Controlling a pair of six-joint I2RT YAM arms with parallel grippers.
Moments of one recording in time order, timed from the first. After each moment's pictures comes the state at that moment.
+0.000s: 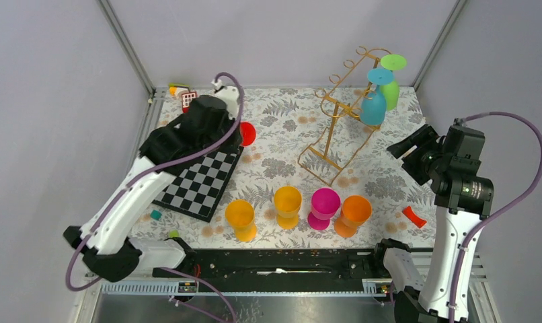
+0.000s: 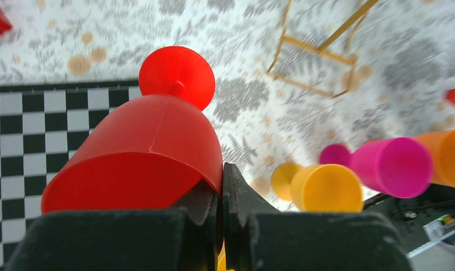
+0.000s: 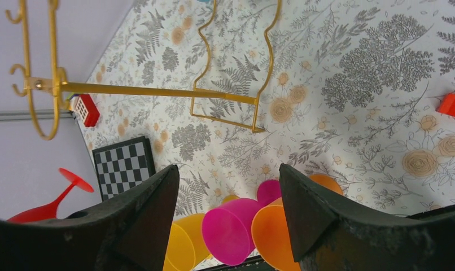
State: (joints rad) left arm -0.71 1.29 1.62 -1.02 -0.18 -0.28; right arm -0.24 0.87 1.33 -1.14 -0.20 0.65
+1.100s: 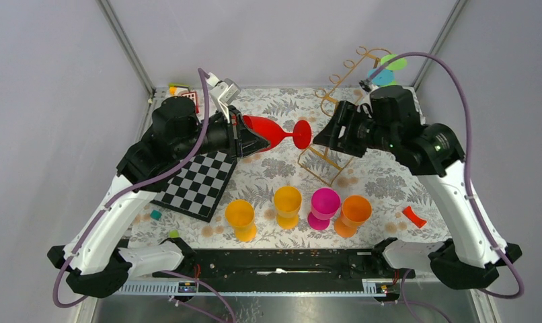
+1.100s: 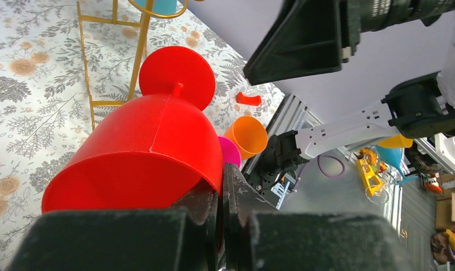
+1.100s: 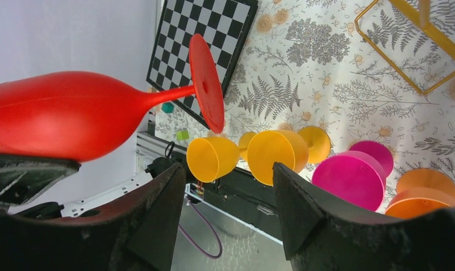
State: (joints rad) left arm -0.70 1.11 1.56 -0.66 0.43 -0.39; right arm 0.57 1.21 1.77 -1.17 -0.13 0.77
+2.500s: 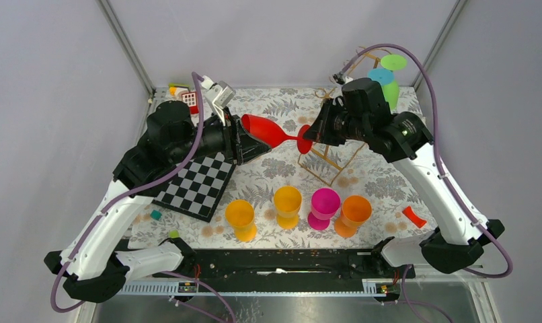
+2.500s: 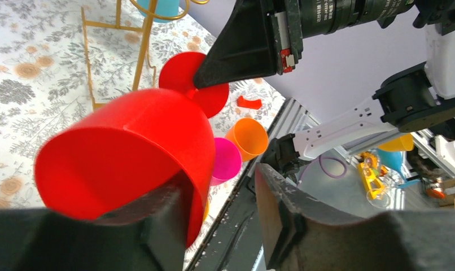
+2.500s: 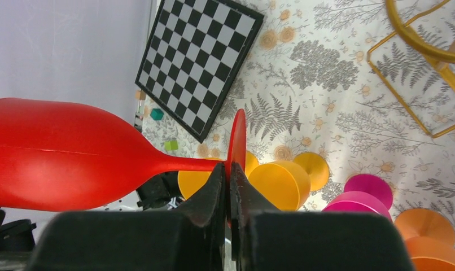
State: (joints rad) left arm -0.70 1.07 1.52 -0.63 0.43 -0.39; right arm 0.66 1.37 1.78 -1.04 -0.09 0.71
